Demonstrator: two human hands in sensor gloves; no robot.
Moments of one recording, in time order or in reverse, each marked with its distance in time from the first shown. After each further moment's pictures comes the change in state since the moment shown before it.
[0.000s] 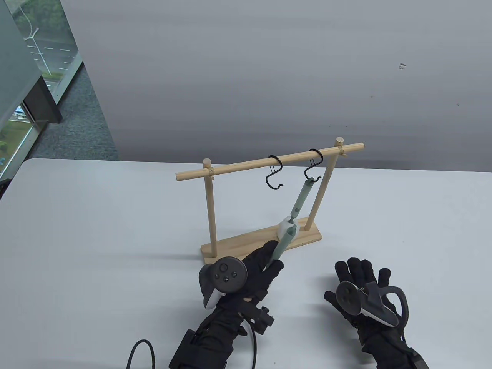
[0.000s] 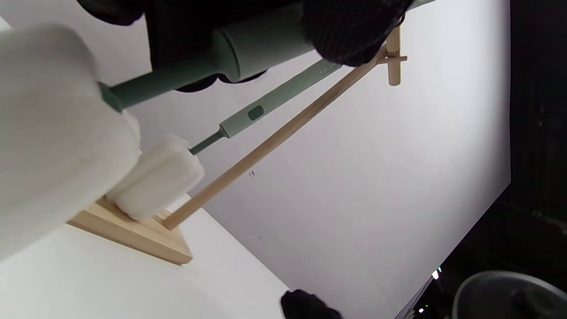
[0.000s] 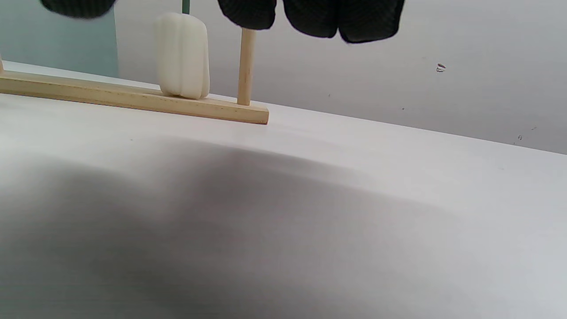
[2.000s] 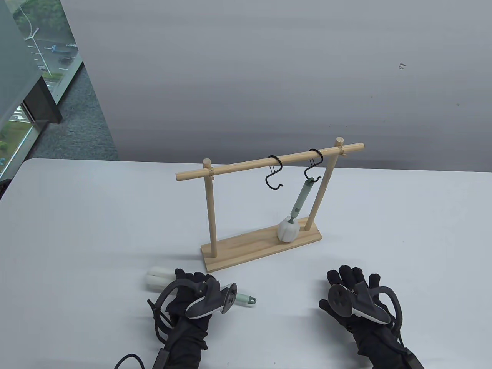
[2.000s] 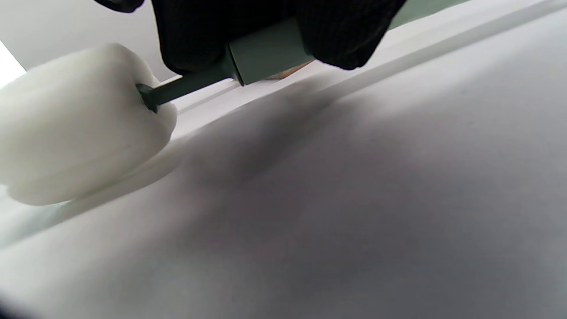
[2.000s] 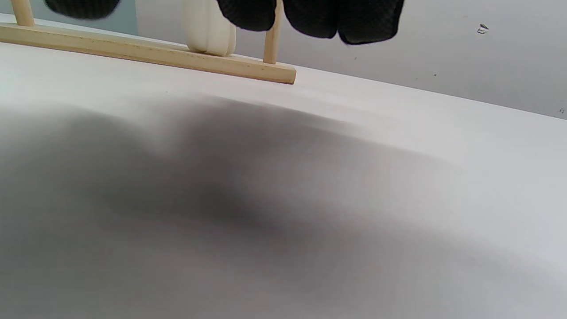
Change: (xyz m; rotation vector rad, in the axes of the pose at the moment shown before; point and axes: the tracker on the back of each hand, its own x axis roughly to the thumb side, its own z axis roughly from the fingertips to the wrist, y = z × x) left_hand -0.073 0.003 0.045 -0.568 0.253 -1.197; right_hand 0.016 0.009 -0.001 0.129 -0.067 0.027
